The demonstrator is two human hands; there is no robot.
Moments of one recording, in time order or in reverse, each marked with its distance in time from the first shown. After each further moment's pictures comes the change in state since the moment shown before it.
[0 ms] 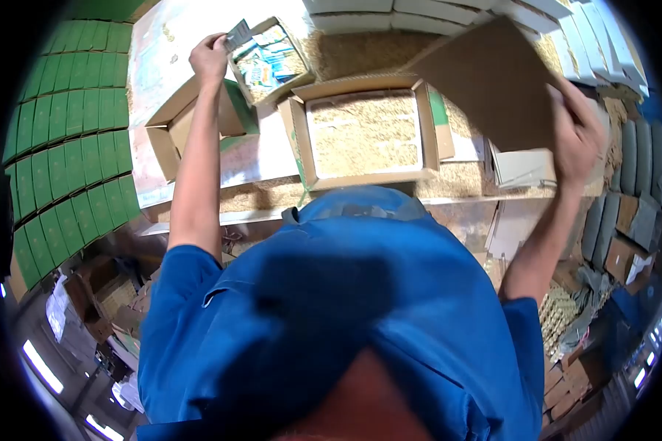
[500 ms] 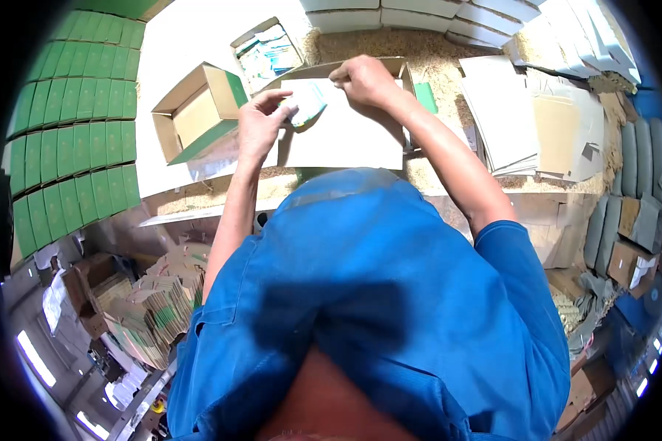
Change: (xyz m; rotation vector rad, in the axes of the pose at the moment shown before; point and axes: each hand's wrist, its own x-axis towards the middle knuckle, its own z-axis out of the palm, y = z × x) left_hand -0.209 0.129 -0.063 -0.506 -0.505 -0.354; right_hand -0.037 -0.015 0.261 0.172 -0.624 -0.296
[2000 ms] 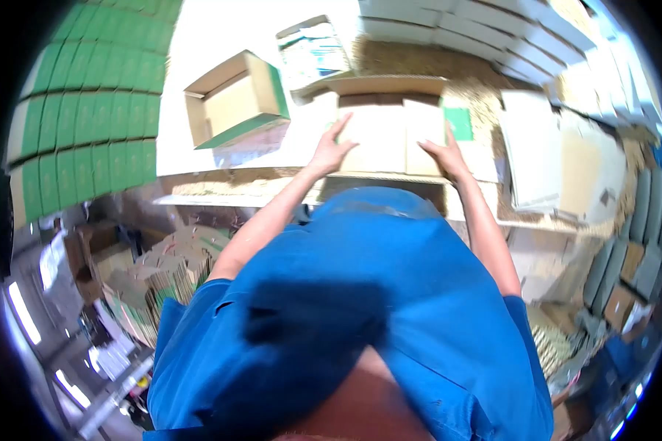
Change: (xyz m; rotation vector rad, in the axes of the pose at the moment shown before) left_hand 0.006 -0.162 0.031 0.178 -0.179 0.022; right_hand -0.129 0.056 0.043 1.034 0.146 0.740
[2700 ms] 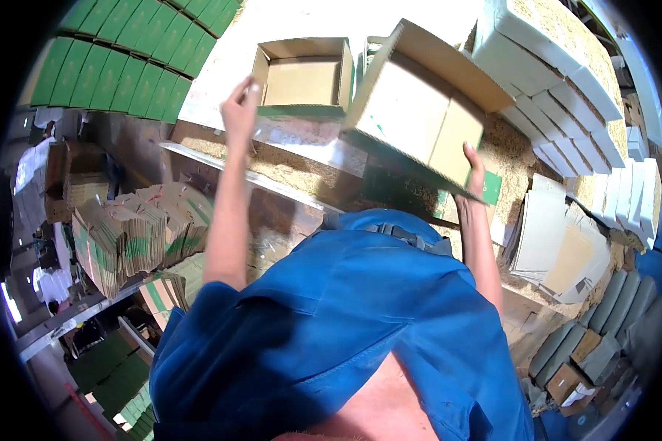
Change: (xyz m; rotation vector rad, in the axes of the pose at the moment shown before) left_hand -0.093 0.086 -0.267 0.045 0.905 -0.276; right_hand 0.022 -0.075 0.112 0.490 -0.031 0.020
